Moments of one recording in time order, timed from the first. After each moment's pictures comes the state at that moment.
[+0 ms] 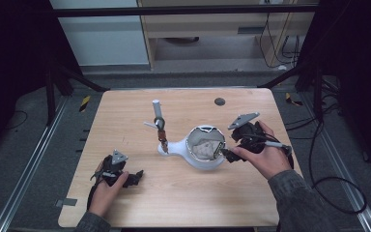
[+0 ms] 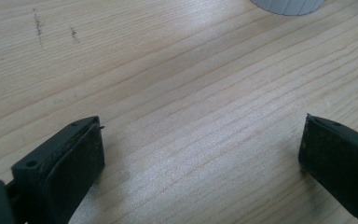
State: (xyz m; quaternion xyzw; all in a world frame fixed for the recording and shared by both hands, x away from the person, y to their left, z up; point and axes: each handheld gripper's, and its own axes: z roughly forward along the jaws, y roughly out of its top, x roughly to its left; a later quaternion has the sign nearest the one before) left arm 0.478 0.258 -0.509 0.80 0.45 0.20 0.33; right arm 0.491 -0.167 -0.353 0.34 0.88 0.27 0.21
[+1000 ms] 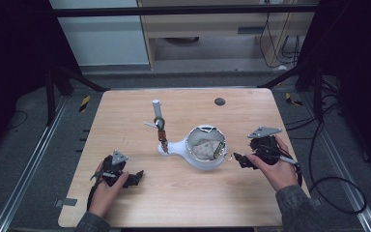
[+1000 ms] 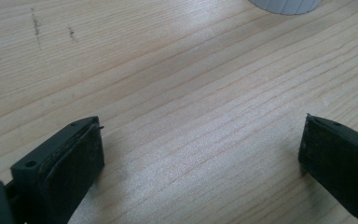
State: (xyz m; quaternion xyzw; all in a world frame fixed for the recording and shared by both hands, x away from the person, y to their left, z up) left arm 0.477 0.258 -0.509 0.80 0.45 0.20 0.33; right arm 0.484 -0.217 -0.408 0.42 0.82 0.33 0.22
